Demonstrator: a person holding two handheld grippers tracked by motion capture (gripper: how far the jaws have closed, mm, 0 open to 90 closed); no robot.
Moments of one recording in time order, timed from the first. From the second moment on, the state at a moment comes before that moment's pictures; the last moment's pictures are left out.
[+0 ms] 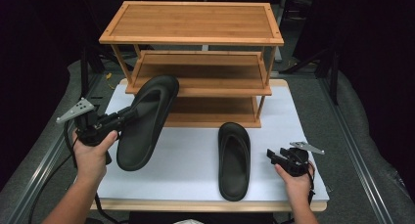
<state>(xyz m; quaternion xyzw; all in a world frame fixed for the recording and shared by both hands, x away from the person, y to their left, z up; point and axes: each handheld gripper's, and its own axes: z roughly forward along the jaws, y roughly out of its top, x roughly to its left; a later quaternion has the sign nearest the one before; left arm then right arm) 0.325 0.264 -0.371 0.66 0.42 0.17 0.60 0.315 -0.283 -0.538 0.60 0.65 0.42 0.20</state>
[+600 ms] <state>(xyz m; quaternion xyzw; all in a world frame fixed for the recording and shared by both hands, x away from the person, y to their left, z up) 0.392 0.245 -0.349 0.63 0.44 0.21 0.60 0.316 -0.284 -0.538 0.60 0.65 0.42 0.20</state>
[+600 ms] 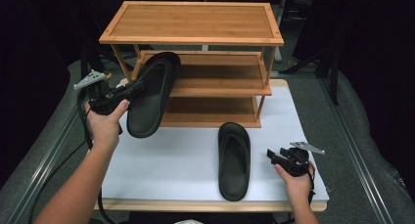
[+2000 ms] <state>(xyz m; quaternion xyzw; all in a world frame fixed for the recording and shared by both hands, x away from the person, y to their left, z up) 0.495 0.193 -0.356 0.59 0.48 0.29 0.58 0.314 -0.287 -0.540 0.60 0.64 0.44 0.18</state>
